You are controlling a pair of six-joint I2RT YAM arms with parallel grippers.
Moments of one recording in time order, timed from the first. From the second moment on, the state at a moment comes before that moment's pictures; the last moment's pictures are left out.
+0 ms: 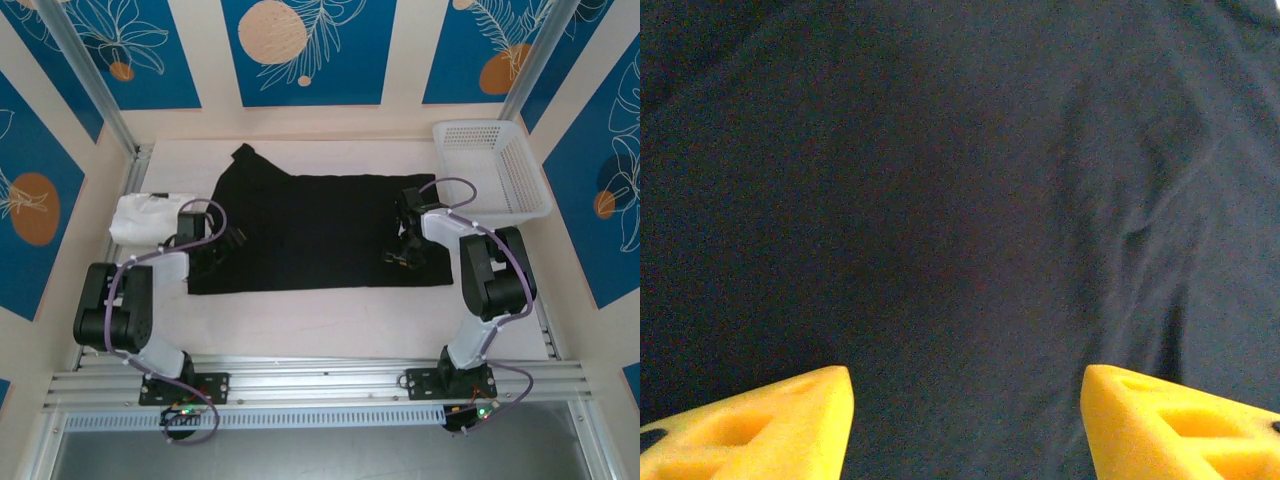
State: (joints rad) left arm -0.08 1.55 0.65 0.04 0.30 -0.72; right arm 0.23 1.75 1.05 -0.71 -0.11 0.44
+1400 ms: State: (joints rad) left arm -0.08 1.40 0.72 -0.07 0.29 -0.68; right arm 0.04 2.01 1.48 -0.62 0.08 0.24
